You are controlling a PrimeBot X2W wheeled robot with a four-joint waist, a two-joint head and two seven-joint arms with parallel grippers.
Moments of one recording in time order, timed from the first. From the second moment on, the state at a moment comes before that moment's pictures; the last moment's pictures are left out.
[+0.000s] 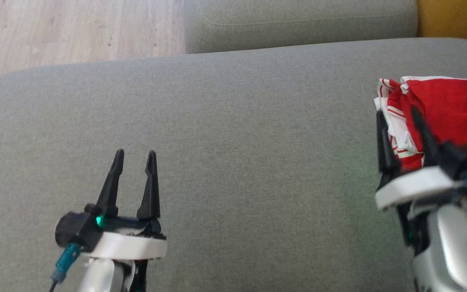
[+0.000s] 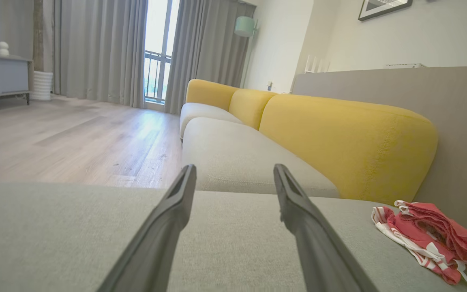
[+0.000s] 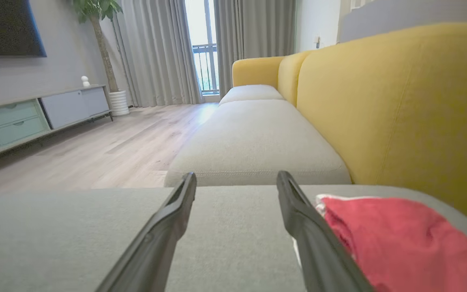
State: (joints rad) left arm -0.10 0.05 -0.17 0.16 -0.29 -0.13 -0.26; right arm -0.24 -0.09 0.00 0.25 0.13 0.13 -0.09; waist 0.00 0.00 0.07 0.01
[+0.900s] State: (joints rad) left arm -0.07 0.05 -0.16 0.17 -0.36 -0.12 -0.26; right arm -0.11 -0.05 0.03 0.32 0.27 0.13 -0.24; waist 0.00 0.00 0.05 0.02
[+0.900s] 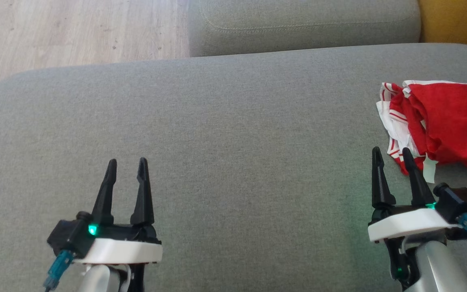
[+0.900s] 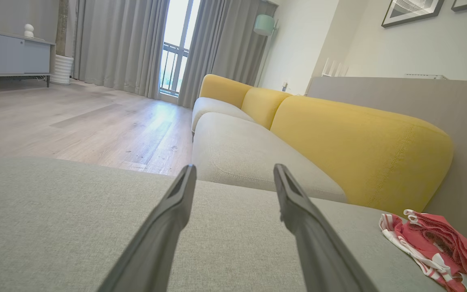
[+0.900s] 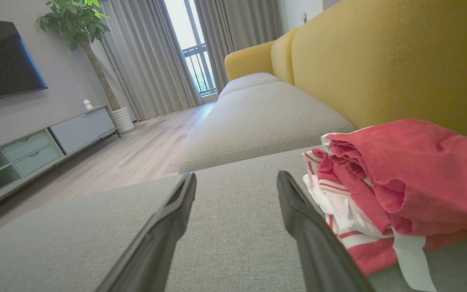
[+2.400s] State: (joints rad) left arm 0.00 0.04 -0.13 0.24 -0.54 -0.11 -0.22; right arm -0.05 -0.05 0.02 0.40 0.42 0.13 -0.19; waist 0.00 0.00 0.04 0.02
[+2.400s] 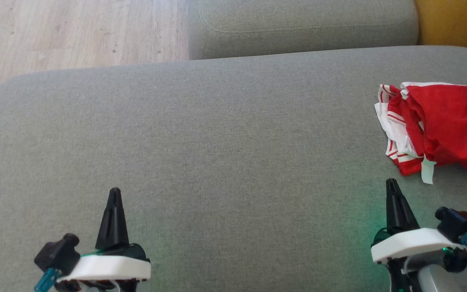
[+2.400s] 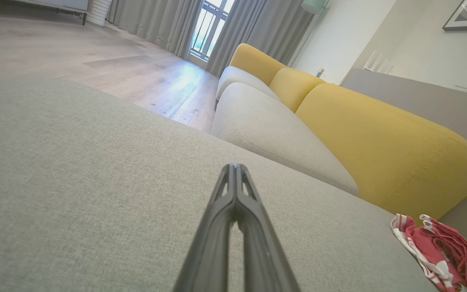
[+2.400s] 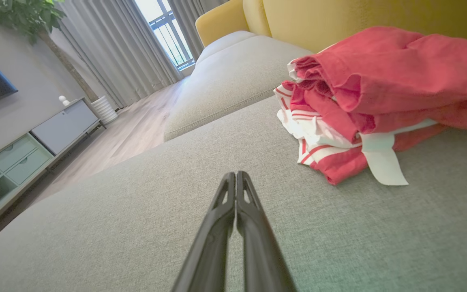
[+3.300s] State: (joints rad) left arm -0.01 0.05 -0.09 0.25 -0.81 -0.11 -0.14; right arm -0.05 -0.05 -0.02 0.37 0.71 0.13 -0.12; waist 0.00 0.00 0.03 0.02
